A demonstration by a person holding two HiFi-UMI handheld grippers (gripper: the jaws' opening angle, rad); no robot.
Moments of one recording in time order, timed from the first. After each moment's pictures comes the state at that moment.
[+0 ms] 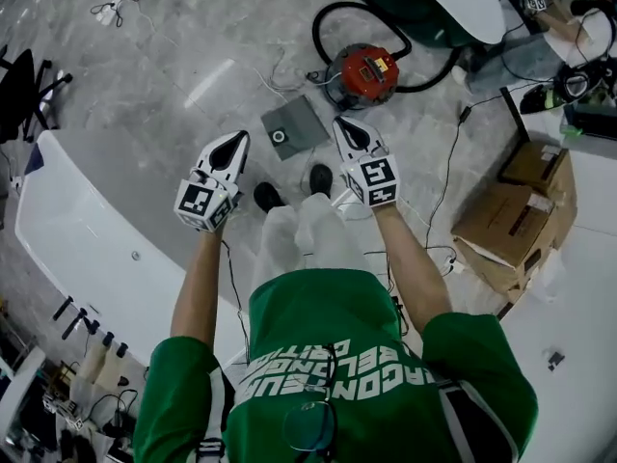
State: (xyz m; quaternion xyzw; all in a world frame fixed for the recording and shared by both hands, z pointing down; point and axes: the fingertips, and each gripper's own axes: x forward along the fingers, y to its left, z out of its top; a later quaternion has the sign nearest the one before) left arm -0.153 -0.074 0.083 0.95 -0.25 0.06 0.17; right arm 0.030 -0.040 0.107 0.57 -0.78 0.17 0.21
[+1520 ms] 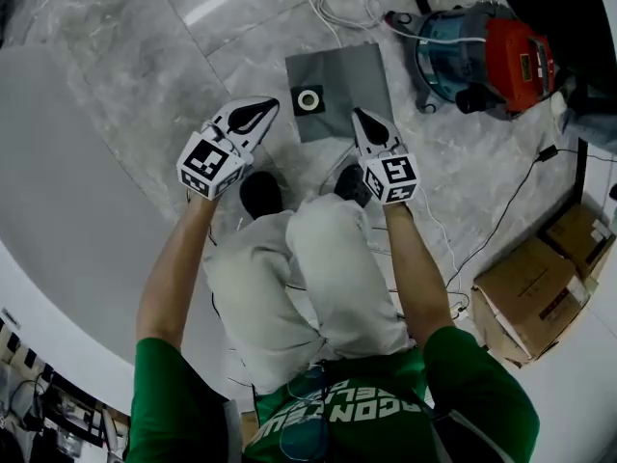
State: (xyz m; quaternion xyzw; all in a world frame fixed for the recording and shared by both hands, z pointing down) left arm -0.150 -0.071 0.677 0.95 -0.22 0.12 0.21; right arm 0.001 -0.038 0.730 0.48 -0.81 0.24 0.22
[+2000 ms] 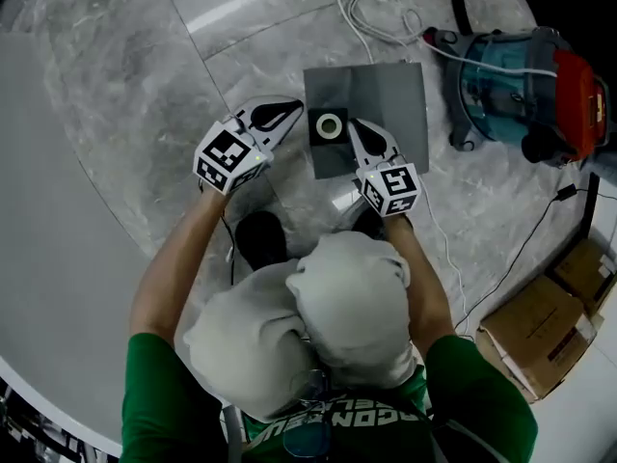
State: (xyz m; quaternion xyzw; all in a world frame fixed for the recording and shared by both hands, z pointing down) left arm -0.137 -0.093 0.847 0.95 -0.20 0.11 0.20; right arm -0.038 -0.061 0.893 0.45 -0.84 0.22 0.22
